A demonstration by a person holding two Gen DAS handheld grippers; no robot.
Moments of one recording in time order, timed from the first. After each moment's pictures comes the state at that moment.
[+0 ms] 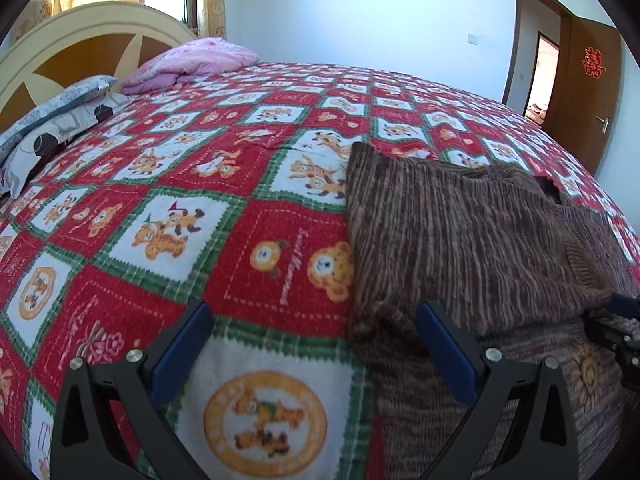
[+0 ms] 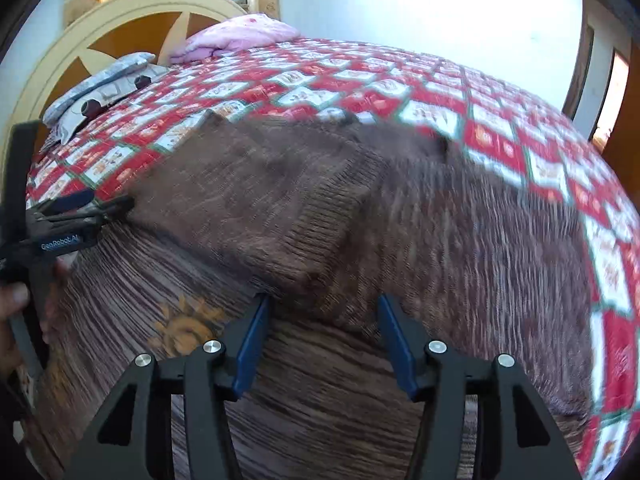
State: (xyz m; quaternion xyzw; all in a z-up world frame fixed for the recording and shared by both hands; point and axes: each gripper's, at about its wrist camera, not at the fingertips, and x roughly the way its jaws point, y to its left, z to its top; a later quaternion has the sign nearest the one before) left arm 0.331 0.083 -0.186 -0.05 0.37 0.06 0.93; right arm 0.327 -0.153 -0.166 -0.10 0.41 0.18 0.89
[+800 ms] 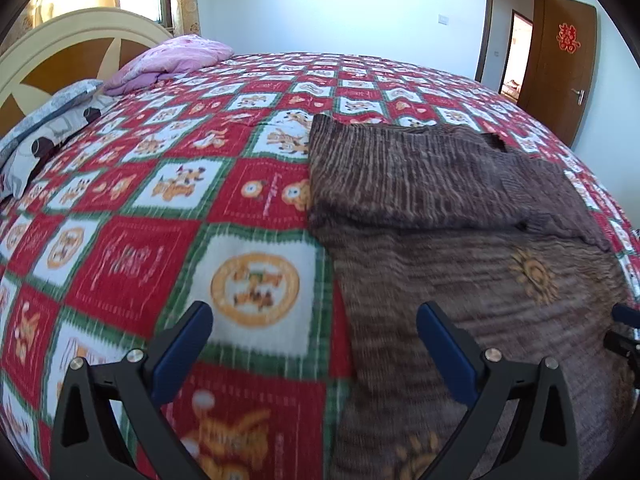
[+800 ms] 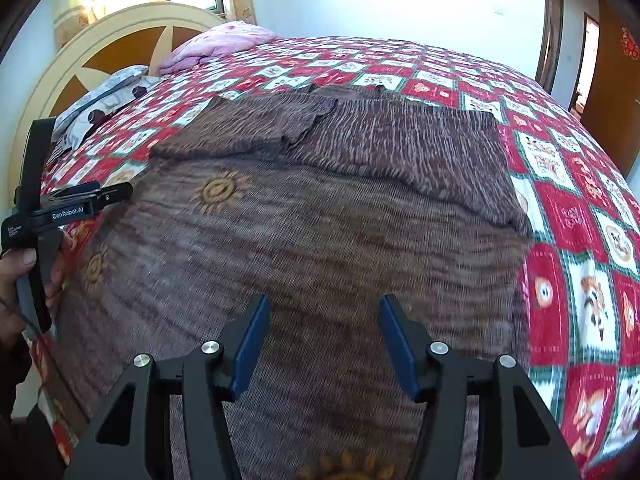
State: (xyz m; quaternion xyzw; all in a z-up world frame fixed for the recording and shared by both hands) left arm 0.265 0.068 -0.171 -0.04 0.40 0.01 0.92; right arm 0.209 -0.213 -0.155 -0.06 0.43 0.15 0.89
